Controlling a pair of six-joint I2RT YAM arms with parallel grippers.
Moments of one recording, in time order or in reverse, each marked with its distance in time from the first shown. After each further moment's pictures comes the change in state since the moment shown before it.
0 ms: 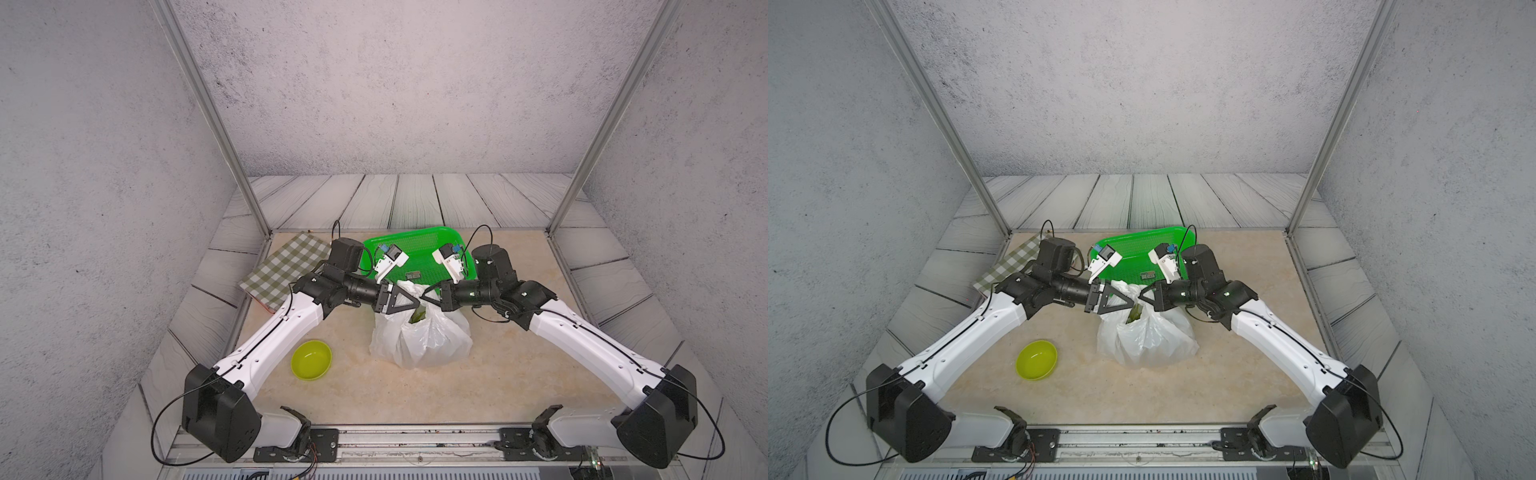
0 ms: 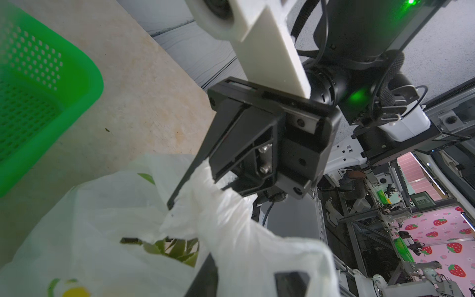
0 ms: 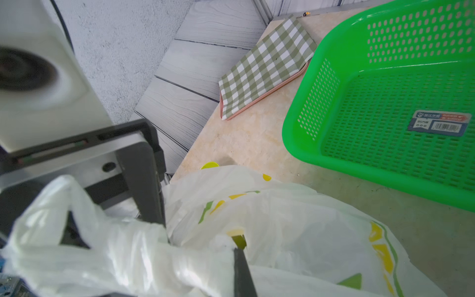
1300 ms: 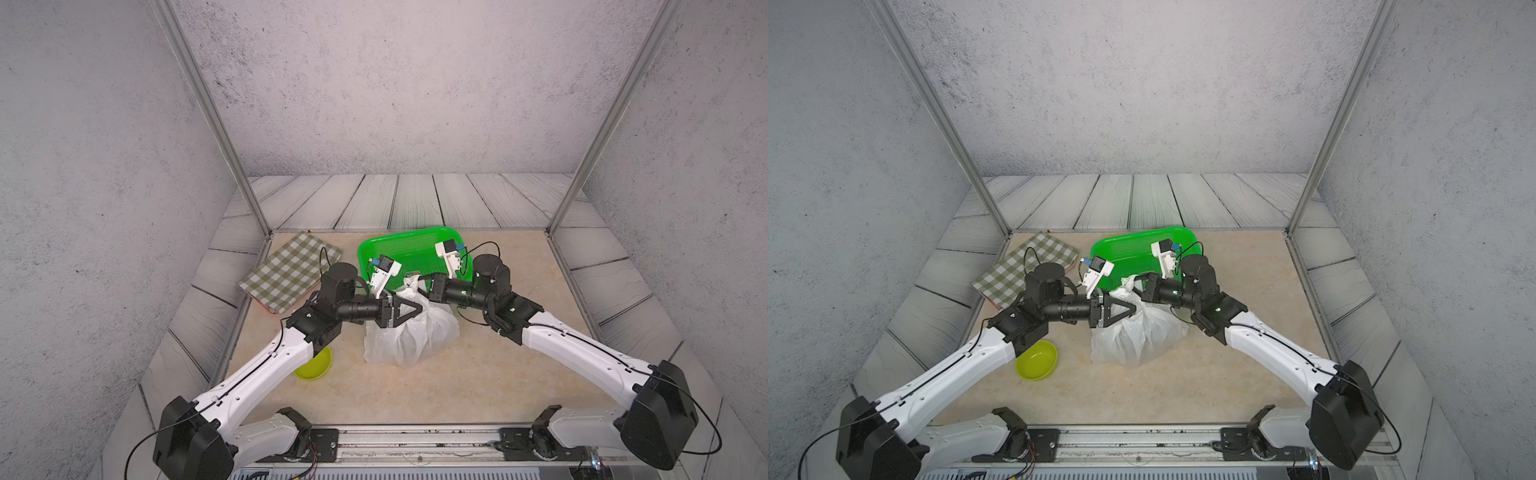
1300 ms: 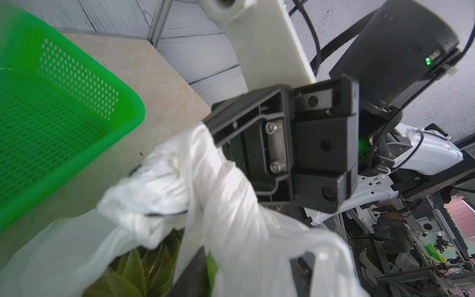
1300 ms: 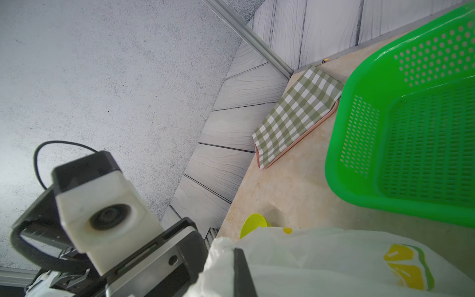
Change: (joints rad) left arm -0.097 -0.242 -0.323 0.432 -0.288 -0.285; right arm 0.070 -0.010 -0.160 0.507 0.073 0.419
